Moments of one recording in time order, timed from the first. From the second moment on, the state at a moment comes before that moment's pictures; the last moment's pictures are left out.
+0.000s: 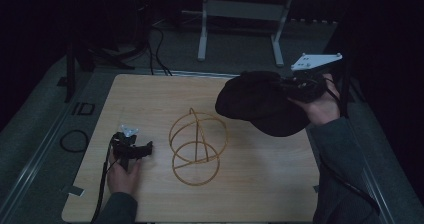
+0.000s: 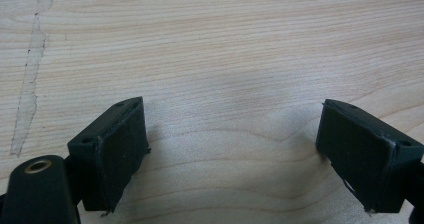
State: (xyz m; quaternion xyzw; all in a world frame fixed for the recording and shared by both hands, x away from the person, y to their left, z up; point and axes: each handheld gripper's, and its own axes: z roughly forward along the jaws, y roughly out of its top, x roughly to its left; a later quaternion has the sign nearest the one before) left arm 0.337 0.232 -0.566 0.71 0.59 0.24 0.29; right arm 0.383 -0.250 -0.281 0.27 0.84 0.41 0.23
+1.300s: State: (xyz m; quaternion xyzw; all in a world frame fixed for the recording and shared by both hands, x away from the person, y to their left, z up) left arm 0.337 0.232 -0.566 0.71 0.59 0.24 0.29; right arm 0.373 -0.245 -0.270 0.25 0.82 0.47 0.22
